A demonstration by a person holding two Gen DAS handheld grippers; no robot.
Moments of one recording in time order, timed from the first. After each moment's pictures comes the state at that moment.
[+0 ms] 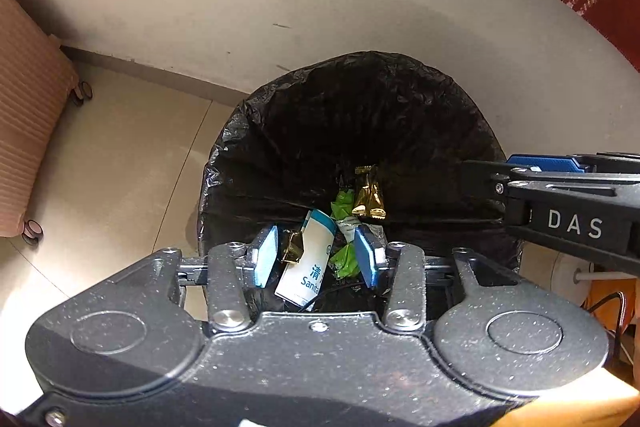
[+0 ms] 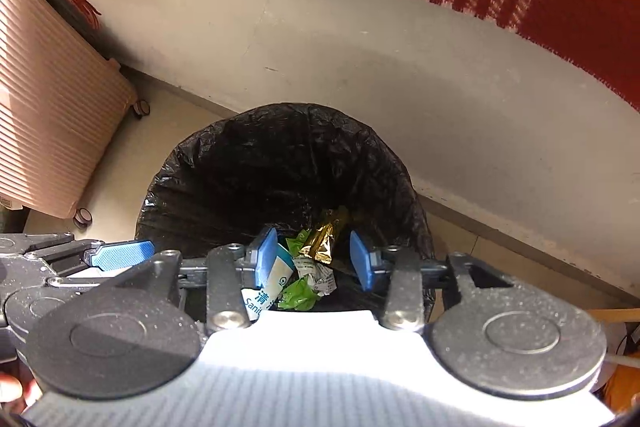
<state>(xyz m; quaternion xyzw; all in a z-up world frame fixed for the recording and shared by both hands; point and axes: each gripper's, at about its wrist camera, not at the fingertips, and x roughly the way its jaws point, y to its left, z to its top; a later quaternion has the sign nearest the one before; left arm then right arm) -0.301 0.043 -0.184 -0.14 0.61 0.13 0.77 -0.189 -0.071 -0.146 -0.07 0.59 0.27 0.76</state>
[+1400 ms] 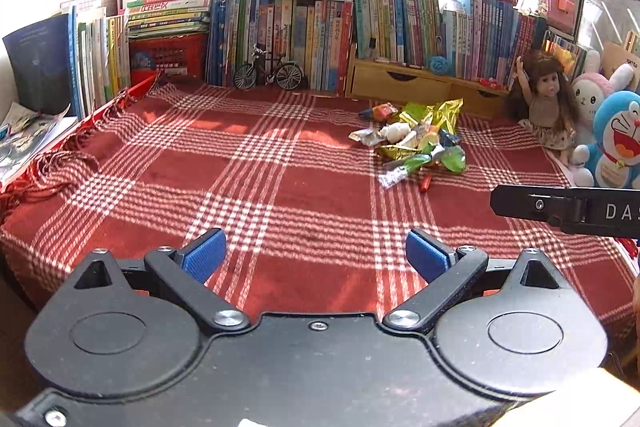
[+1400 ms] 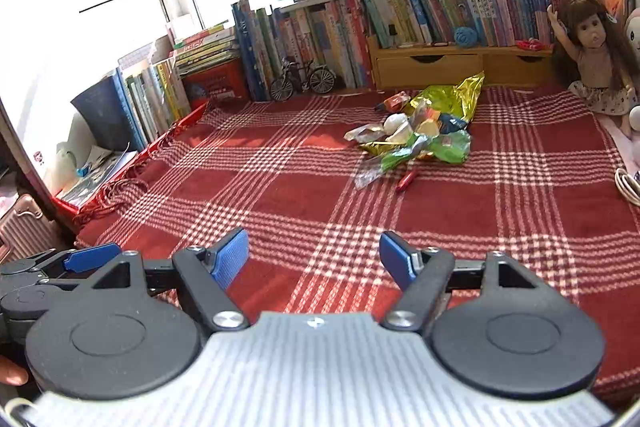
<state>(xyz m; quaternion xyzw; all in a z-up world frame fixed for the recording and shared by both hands) -0.146 0.026 0.122 -0.06 0.30 0.08 0.95 -0.056 -0.163 0.128 0.07 0.33 0.24 0.91</state>
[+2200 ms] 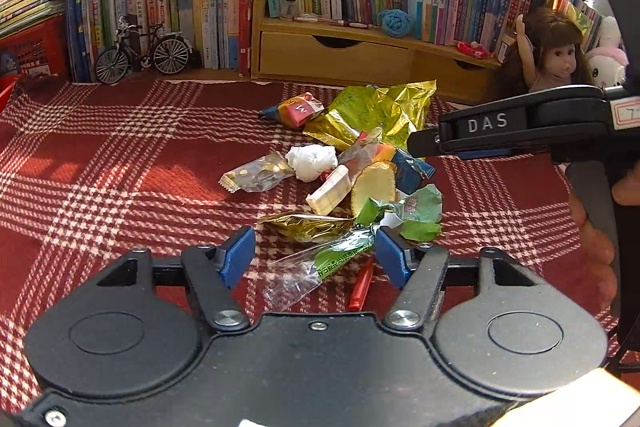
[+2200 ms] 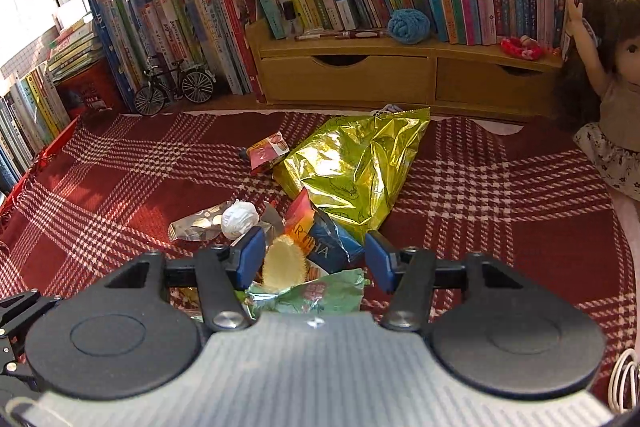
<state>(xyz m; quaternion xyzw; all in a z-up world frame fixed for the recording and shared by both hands) 0.128 -0.038 0.055 -0.05 0.37 -0.01 0.93 0.231 -0.191 0.072 0.02 0.41 0.19 0.89</state>
